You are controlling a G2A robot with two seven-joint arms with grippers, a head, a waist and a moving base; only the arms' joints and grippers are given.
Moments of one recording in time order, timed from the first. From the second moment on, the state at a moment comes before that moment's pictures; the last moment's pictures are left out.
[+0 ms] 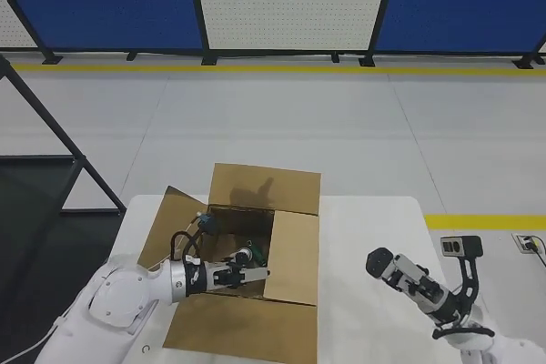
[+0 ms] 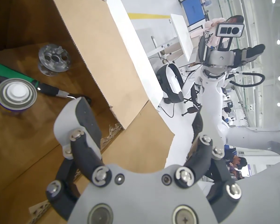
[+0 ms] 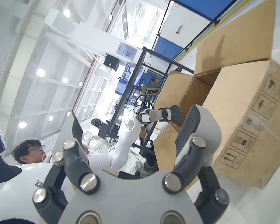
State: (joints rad) left arm 0.82 -0.98 -1.12 -1.61 -0.06 -0.20 -0.95; right arm -1.34 -1.30 1.73 -1.87 0.31 -0.30 0.88
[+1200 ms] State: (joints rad) left arm 0.58 -1.11 -0.83 -1.30 -0.11 -0.22 -0.85; right arm -1.46 -1.29 1.78 -1.94 0.33 -0.31 0.80
